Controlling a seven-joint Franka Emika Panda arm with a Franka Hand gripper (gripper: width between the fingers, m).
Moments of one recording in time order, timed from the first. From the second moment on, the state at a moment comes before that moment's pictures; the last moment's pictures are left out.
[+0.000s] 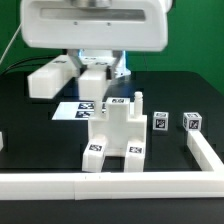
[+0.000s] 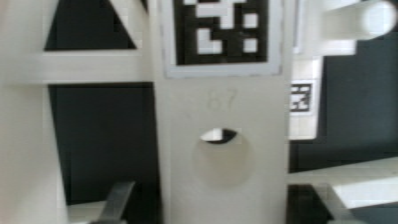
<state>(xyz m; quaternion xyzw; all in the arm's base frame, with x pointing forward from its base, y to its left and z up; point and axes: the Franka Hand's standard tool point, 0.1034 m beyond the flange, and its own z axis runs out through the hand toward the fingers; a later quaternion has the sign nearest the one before) 0.586 -0.030 0.146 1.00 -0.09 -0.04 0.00</state>
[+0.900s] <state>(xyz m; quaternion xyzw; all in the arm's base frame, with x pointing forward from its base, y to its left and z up) 0.591 0.015 0.148 1.00 -0.07 -0.04 0.01</state>
